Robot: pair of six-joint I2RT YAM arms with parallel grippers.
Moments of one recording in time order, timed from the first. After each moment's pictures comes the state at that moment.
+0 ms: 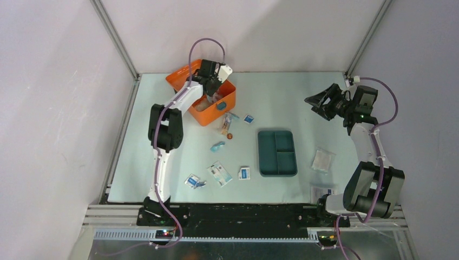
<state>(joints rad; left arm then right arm) -0.33 2.33 2.02 -0.47 -0.06 0.55 -0.26 1.37 1.02 -0.16 -0.76 0.68</state>
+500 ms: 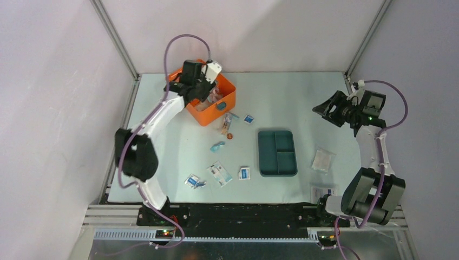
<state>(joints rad) -0.36 1.84 1.62 -0.48 -0.10 0.48 -0.34 1.33 1.03 -0.32 -0.72 0.44</state>
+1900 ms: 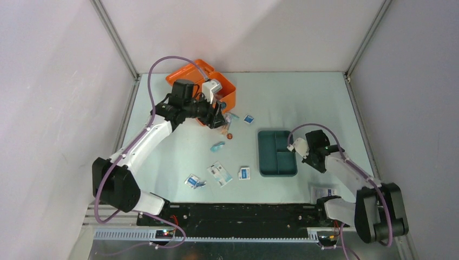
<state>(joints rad) -0.39 1.42 1.23 -0.47 0.58 0.08 0.20 1.19 0.55 -0.62 0.27 -0.77</state>
